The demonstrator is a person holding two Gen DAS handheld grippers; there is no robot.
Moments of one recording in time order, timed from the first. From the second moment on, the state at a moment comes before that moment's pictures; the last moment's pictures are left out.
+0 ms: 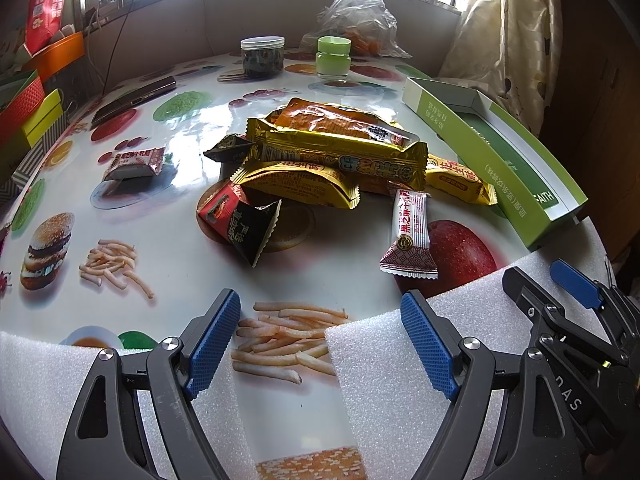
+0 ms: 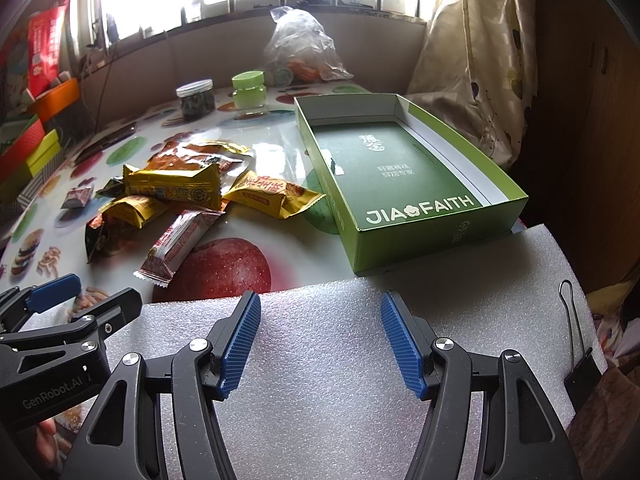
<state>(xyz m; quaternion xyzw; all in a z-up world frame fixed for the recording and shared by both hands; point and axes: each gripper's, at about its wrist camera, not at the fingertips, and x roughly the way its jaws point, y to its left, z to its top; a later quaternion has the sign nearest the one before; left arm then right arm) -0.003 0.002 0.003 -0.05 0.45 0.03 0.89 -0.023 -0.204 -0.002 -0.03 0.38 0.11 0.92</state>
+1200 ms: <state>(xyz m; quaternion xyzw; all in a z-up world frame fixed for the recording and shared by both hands) -0.010 0.011 0.012 -0.06 0.46 0.02 0.88 -0.030 -0.199 0.012 -0.04 0.37 0.14 0.92</state>
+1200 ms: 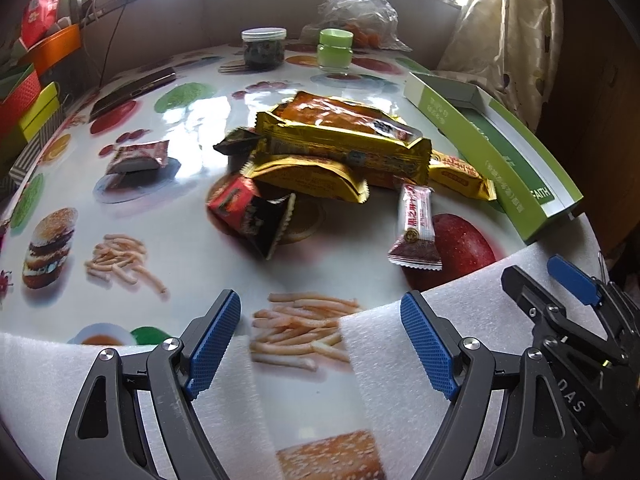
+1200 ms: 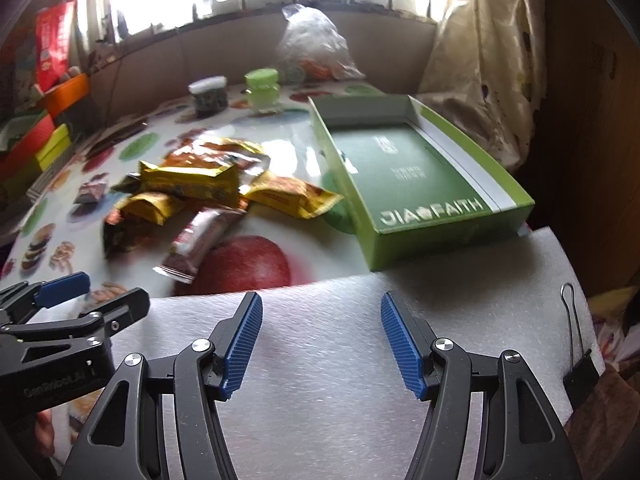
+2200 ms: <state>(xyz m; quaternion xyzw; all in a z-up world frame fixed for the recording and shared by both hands) 0.022 0.169 0.024 -0.16 0.44 0.15 0.87 0.025 -0.128 0.005 -0.04 0.42 0.20 0.88</state>
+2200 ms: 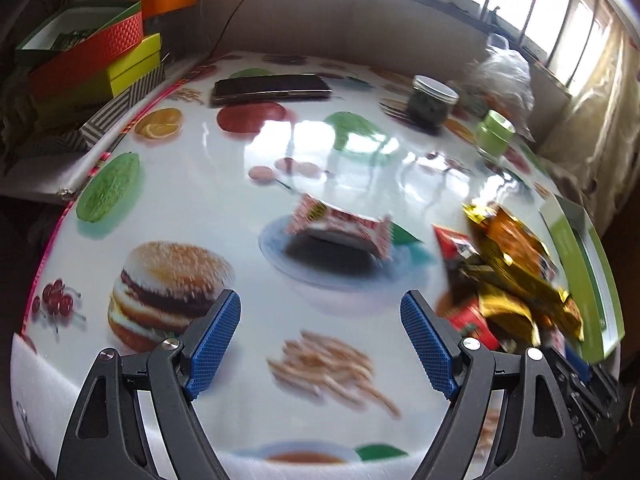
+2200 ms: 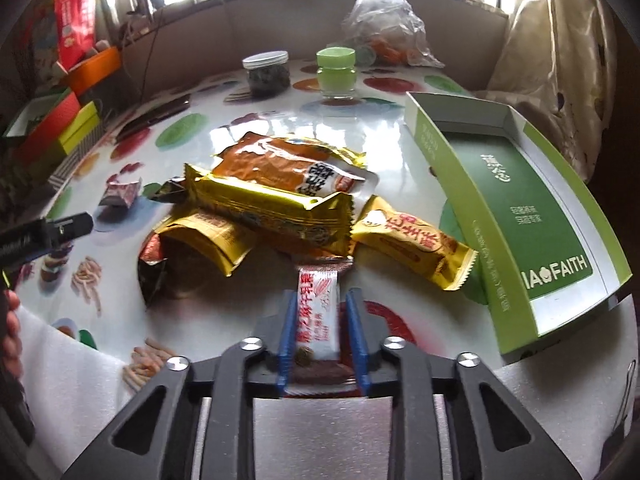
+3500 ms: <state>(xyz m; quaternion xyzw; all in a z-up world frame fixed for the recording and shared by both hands) 0.108 0.169 0.010 -0.16 0.45 0.18 0.86 0.023 -0.142 0.005 -0.03 0.41 0.22 0.89</state>
